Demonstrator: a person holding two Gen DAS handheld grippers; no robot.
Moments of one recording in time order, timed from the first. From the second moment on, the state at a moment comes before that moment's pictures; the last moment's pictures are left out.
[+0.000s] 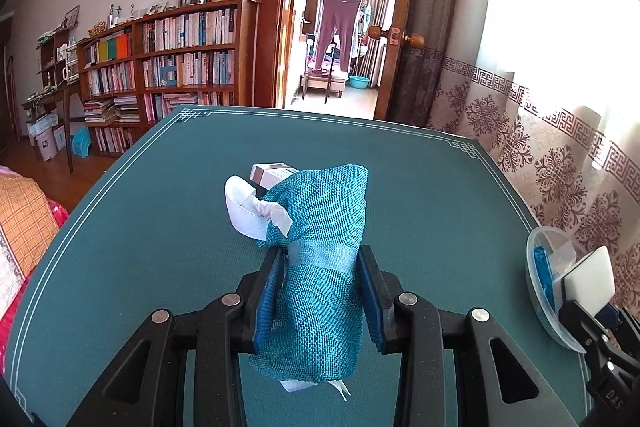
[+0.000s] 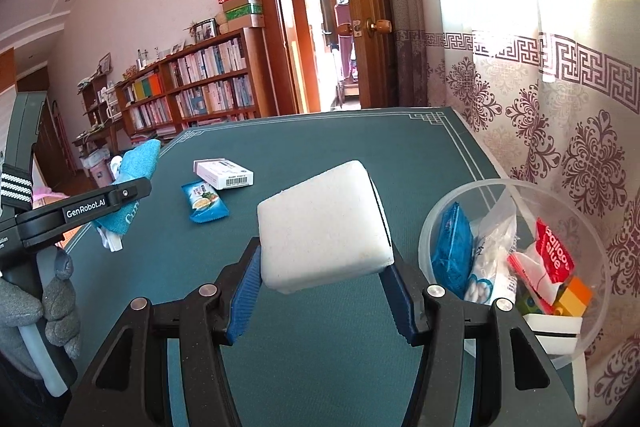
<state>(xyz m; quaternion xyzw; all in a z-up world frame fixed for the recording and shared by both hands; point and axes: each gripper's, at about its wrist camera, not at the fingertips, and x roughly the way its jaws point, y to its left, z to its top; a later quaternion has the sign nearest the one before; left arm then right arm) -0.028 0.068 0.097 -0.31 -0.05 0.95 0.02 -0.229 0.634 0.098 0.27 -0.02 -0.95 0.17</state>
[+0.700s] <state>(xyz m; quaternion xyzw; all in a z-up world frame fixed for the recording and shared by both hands) -0.047 0.151 0.088 -0.35 0.00 0.93 0.14 -0.270 0.755 0.100 0.28 -0.10 -0.95 0.01</state>
